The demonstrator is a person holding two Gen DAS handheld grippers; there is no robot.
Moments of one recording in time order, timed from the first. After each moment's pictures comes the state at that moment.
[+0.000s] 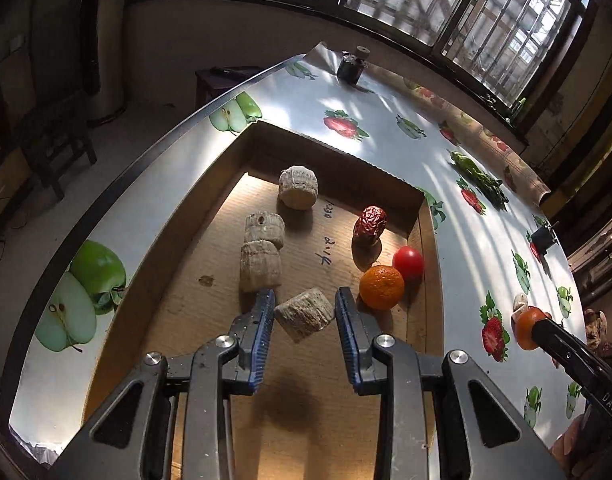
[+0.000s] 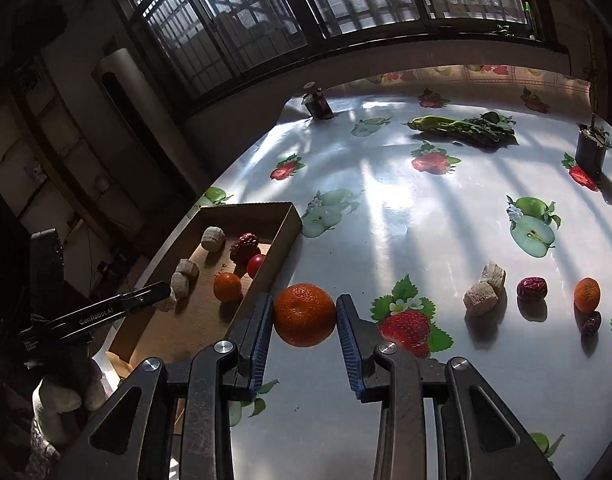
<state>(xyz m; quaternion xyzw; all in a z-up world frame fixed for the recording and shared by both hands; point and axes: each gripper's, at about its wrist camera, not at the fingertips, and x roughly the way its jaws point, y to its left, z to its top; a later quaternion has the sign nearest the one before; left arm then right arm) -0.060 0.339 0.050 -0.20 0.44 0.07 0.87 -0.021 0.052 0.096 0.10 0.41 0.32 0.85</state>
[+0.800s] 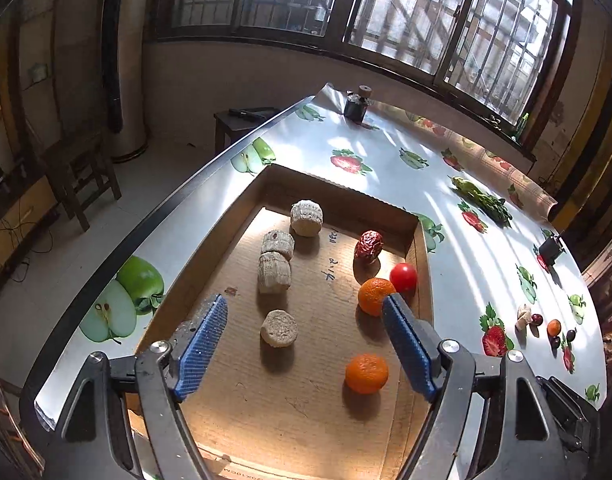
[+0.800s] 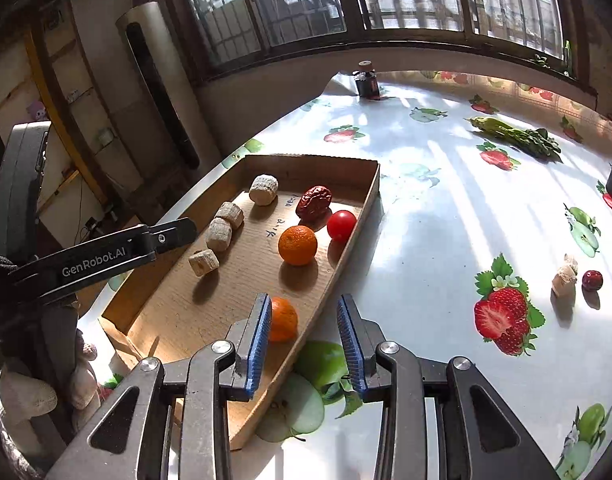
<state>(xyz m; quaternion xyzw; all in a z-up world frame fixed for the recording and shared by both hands) -0.103 0.309 0.091 -0.16 0.37 0.10 0.91 -0.072 0.099 0.078 0.05 0.39 0.28 0.87</state>
